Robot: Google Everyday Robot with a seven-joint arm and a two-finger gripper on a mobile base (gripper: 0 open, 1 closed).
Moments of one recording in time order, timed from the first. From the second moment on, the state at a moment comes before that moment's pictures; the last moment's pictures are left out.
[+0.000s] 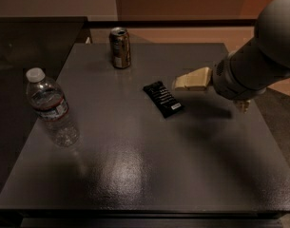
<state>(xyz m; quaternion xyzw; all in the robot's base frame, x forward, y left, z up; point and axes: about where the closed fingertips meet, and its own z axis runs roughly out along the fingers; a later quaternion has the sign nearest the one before) 0.503 -0.165 0.879 0.11 0.96 0.13 0.22</state>
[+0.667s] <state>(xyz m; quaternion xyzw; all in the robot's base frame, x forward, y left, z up) 0.555 -0.161 0.878 0.07 0.96 0.11 0.23</state>
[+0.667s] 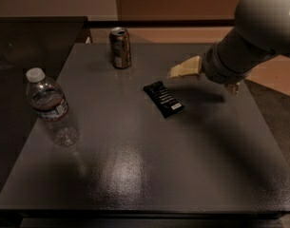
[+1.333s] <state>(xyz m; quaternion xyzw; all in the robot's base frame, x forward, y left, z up) 0.606 -0.169 0.883 0.05 0.97 0.10 0.23</state>
